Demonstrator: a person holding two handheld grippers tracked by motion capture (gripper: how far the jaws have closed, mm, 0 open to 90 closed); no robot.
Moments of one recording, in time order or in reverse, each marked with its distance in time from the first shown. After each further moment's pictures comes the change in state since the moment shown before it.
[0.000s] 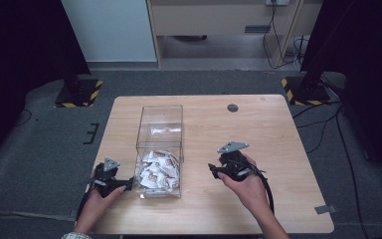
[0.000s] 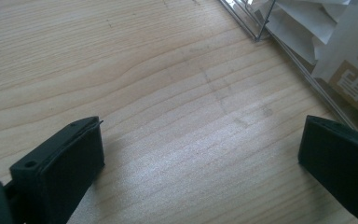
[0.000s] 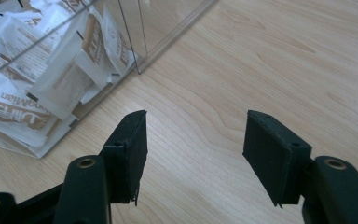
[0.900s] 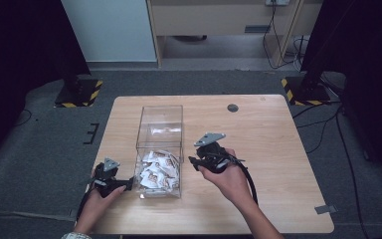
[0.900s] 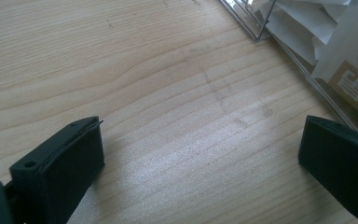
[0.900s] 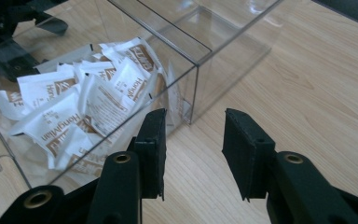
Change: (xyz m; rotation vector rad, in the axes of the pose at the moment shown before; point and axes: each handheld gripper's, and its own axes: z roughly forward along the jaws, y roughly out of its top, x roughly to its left) left arm 0.000 0.000 0.000 0.000 0.001 -0.001; right arm 0.040 0.051 0.007 -0.035 0.094 -0.107
